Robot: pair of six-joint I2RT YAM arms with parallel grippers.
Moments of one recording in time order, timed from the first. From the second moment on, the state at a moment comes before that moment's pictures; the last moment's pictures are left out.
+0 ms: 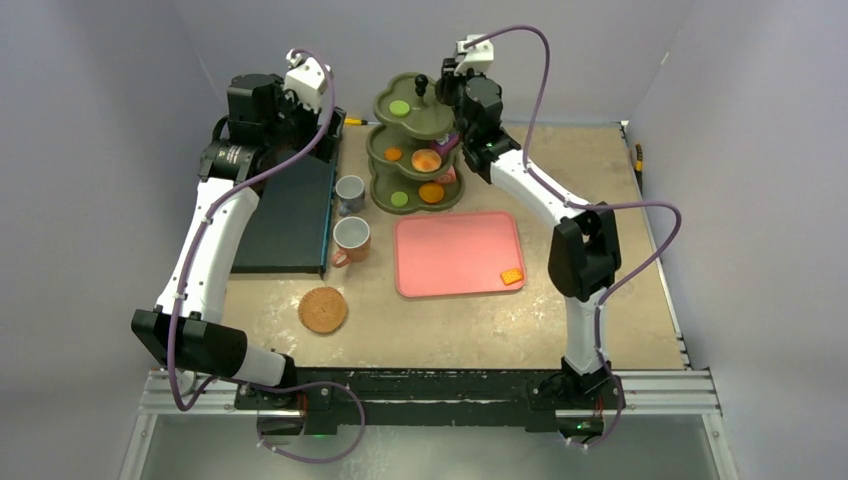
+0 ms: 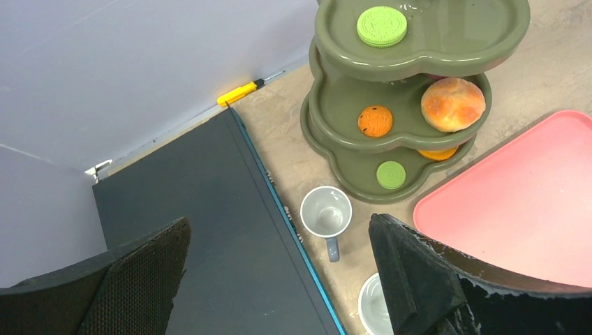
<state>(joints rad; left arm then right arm) -0.17 1.44 1.67 -0.62 0.18 0.27 0.51 2.03 1.84 0.39 0.36 0.02</state>
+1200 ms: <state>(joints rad) -0.16 1.44 1.68 -0.62 0.20 0.27 0.54 1.17 0.91 0.29 0.43 0.19</state>
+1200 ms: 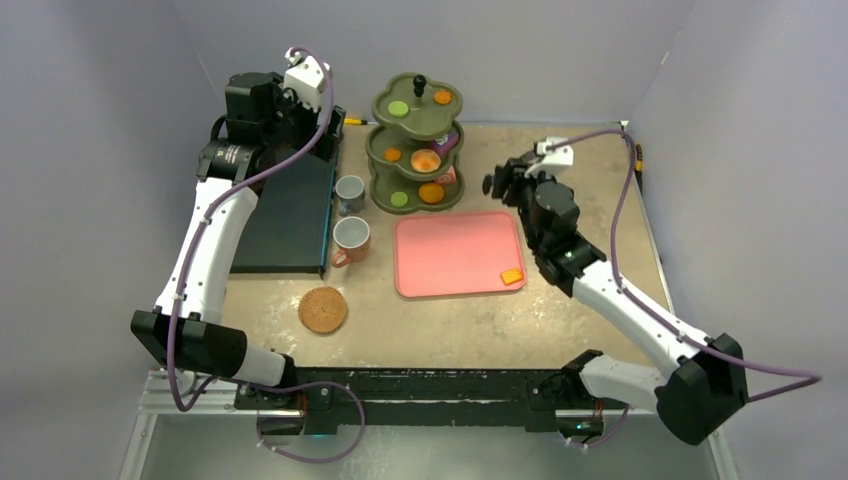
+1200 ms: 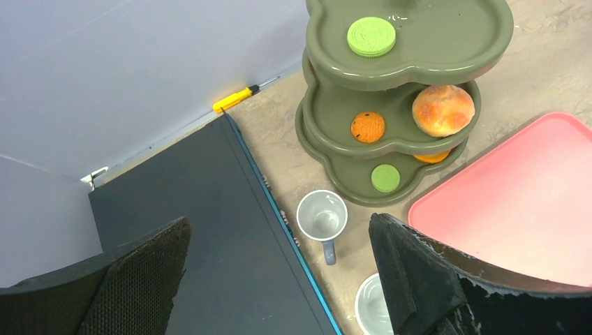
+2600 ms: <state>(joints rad) -0.16 1.44 1.68 -0.62 0.21 0.27 0.73 1.11 0.56 -0.09 0.70 0.61</state>
